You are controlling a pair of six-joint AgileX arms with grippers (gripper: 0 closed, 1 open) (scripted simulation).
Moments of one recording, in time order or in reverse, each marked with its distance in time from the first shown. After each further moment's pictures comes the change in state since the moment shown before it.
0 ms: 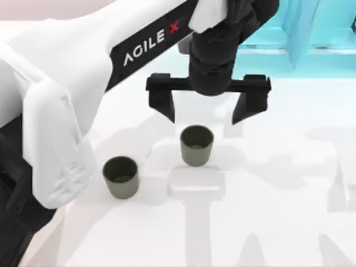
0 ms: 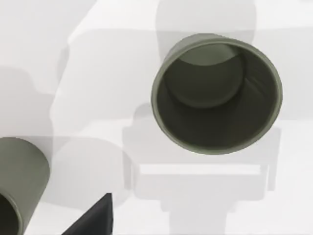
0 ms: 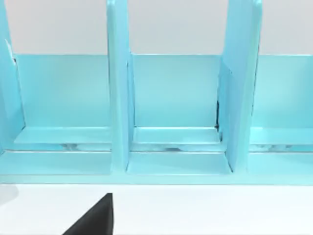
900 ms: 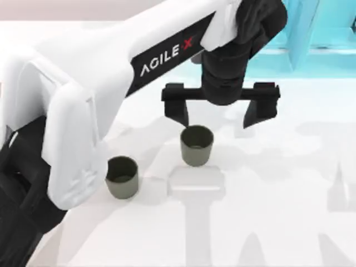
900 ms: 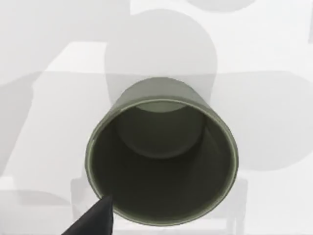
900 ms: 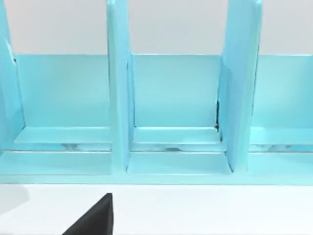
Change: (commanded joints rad) left arm -0.007 0.055 -0.033 0.141 -0.002 -0.020; right arm 0.000 0.000 0.000 0.000 0.000 0.000
